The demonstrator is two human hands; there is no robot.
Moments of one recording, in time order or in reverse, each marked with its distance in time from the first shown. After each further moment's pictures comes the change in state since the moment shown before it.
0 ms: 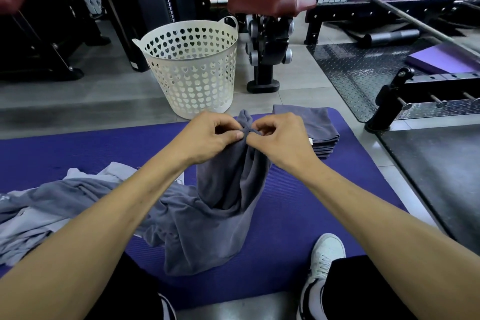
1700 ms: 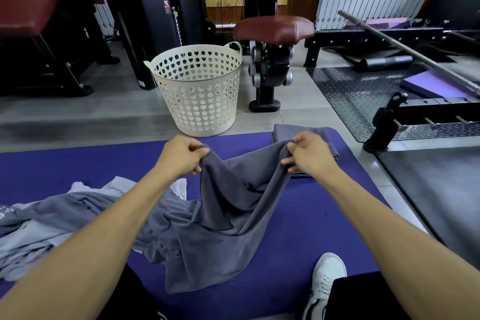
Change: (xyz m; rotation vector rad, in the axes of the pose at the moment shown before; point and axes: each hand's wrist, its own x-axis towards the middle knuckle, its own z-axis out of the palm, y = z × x) left_hand -0.006 -0.050 -0.025 0.044 0.240 -0.485; right_hand 0.016 0.038 -0.030 0.116 0.019 0.517
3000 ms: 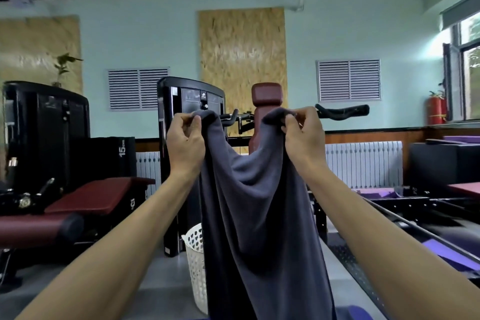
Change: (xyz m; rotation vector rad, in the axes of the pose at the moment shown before) left_hand -0.111 0.304 -0.266 -0.628 0.919 0.976; right_hand -0.127 -0.388 -0.125 0.443 0.503 -0.996
